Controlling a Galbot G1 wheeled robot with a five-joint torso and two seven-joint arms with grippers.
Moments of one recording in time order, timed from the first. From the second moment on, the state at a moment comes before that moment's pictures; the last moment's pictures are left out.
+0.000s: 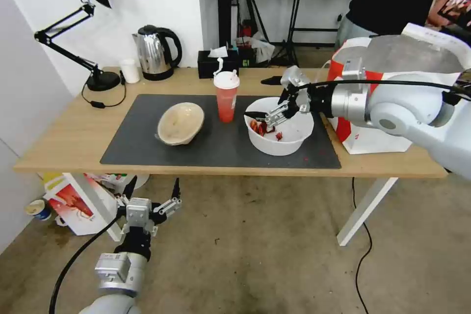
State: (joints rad) left arm 1.80 -1.50 -0.55 -2.30 0.00 0.00 0.00; right arm 0.16 0.47 -0.65 1.98 1.08 -0.51 -0.27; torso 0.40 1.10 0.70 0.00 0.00
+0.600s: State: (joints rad) left arm 1.80 -1.50 -0.55 -2.30 0.00 0.00 0.00; right arm 0.20 0.49 -0.66 2.01 1.21 -0.73 -0.20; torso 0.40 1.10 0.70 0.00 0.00
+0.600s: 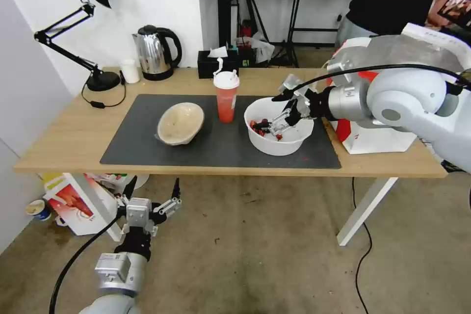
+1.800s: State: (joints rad) left arm 1.80 -1.50 -0.55 -2.30 0.00 0.00 0.00; right arm 0.15 0.51 -0.73 1.91 1.15 -0.72 -0.19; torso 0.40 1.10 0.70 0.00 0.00
